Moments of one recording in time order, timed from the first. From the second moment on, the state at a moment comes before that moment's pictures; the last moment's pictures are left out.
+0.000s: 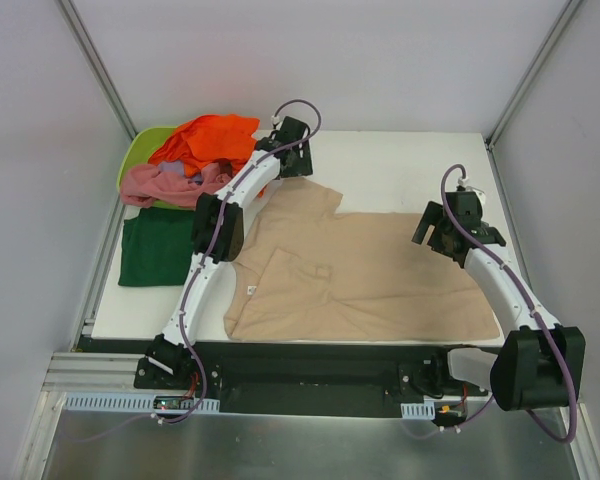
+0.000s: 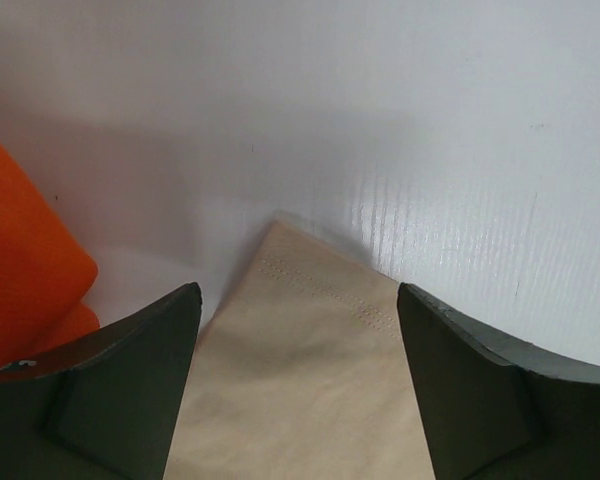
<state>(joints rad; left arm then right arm) -0.44 2.63 2.48 -0.74 -0.18 -0.49 0.10 1.20 0.87 -0.58 0.25 0.42</state>
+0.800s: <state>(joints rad) -0.42 2.65 2.49 -0.82 -0.13 -0.52 0.10 1.21 0.84 -0.58 0.22 0.43</state>
